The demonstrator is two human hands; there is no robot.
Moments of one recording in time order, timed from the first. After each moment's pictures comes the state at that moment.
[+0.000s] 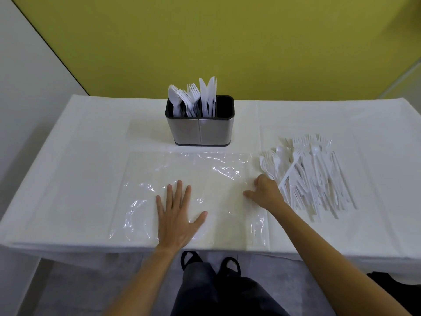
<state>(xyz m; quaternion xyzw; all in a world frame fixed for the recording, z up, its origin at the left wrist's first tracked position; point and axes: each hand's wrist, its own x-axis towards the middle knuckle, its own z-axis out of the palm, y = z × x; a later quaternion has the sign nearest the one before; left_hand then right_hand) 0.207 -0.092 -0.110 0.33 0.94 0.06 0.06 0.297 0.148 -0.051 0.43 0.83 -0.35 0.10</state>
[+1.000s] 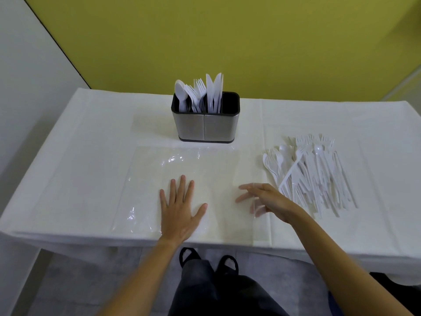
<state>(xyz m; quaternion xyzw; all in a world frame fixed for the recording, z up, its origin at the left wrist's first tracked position) 0.206 -0.093 -0.107 0.32 0.94 0.08 0.08 0.321 0.134 -0.016 0.33 0.67 -0.64 0.17</state>
